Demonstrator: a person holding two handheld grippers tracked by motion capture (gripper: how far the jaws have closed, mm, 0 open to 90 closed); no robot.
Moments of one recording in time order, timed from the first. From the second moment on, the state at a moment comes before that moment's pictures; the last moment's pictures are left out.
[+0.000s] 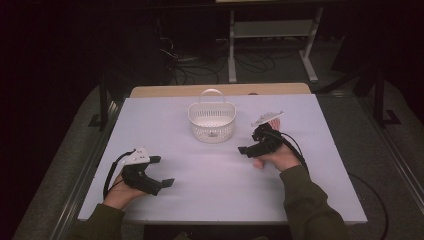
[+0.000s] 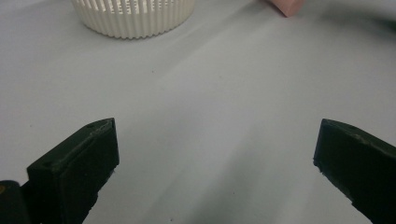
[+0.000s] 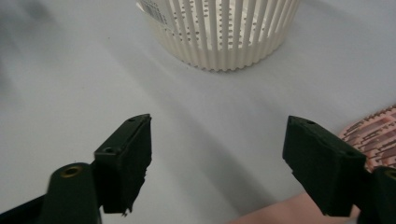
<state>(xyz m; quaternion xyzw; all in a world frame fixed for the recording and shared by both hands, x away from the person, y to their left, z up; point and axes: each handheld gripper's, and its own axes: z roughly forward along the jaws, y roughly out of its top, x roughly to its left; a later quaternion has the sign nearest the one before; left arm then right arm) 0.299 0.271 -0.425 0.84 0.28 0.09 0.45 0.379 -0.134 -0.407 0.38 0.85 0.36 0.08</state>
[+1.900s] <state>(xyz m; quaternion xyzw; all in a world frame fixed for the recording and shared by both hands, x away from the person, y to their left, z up) 0.299 0.273 -0.425 0.84 0.29 0.09 0.45 0.369 -0.134 -0.426 0.37 0.88 0.28 0.04</state>
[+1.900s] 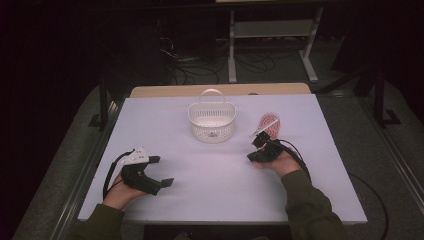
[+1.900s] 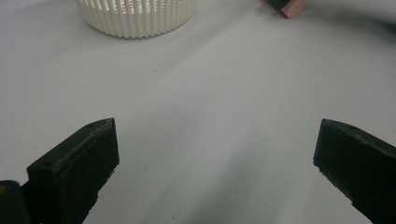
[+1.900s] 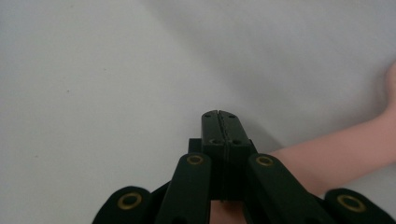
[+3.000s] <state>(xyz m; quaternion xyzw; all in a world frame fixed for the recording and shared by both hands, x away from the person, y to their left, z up) 0.299 0.273 -0.425 0.84 0.29 0.09 0.45 0.355 -0.164 -0.424 0.39 0.88 0.26 0.04</state>
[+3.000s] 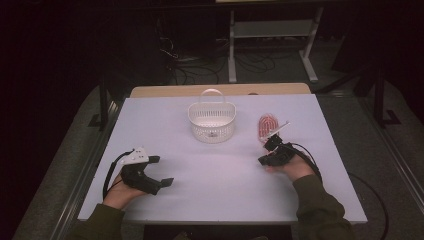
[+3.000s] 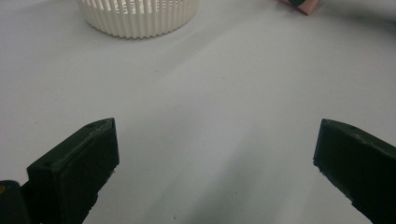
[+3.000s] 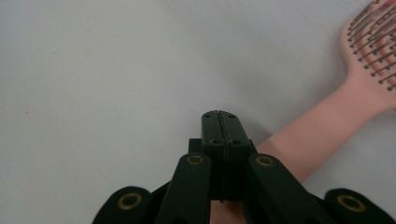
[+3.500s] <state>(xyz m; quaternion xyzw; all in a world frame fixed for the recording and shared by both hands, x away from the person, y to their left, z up) 0.299 0.273 -0.425 0.84 0.29 0.09 0.45 0.347 -0.188 -0.425 0.41 0.88 0.25 0.04</state>
